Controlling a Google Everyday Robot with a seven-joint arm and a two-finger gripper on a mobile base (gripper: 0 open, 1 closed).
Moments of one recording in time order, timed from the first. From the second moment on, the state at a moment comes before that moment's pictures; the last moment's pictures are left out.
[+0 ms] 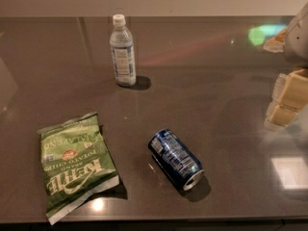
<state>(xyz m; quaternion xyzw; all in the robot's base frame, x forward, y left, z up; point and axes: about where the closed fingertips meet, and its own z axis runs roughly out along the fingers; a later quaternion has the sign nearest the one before) 0.438 -0.217 0.976 -0.60 0.78 -0.03 0.16</state>
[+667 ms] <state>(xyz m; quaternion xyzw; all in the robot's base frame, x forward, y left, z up) 0.430 -0.203 0.974 -0.59 0.79 -0.03 0.16</state>
